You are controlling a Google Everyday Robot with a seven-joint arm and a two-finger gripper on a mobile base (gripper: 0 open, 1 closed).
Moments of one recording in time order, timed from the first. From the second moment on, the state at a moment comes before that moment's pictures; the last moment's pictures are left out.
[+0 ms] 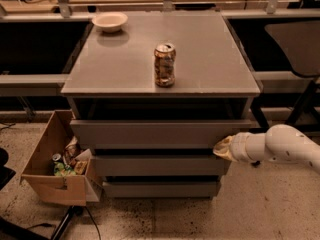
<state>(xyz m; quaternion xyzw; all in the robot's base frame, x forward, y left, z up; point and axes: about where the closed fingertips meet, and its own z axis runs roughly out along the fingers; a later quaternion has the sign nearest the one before) 0.602 -0.230 0.584 -0.57 0.73 0.03 0.37</state>
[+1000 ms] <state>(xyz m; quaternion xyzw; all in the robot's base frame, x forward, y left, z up) 0.620 -0.237 0.592 -0.57 0.73 0.02 0.38</state>
